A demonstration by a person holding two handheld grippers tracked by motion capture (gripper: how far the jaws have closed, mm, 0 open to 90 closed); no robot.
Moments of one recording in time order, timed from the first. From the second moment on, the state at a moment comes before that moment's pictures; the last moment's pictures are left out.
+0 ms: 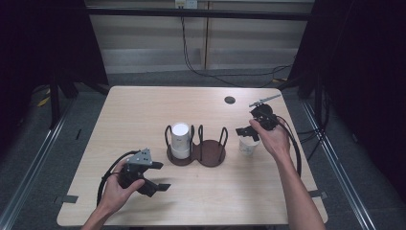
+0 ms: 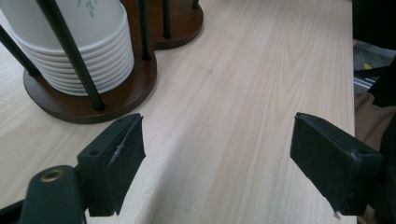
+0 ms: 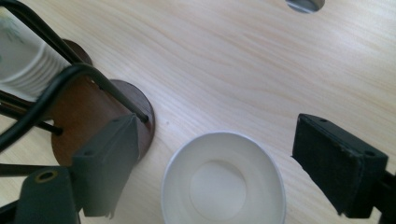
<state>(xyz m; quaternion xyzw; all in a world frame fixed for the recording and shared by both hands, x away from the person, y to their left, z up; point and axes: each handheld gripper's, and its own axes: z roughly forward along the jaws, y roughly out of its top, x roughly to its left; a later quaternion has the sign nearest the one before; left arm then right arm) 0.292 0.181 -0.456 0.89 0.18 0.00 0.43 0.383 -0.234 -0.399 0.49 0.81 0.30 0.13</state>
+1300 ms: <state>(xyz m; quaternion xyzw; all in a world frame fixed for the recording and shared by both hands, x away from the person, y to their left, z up) 0.296 0.190 -0.455 0.87 0.22 0.01 0.44 0.301 -0.254 -0.414 0.46 0.75 0.44 0.17</state>
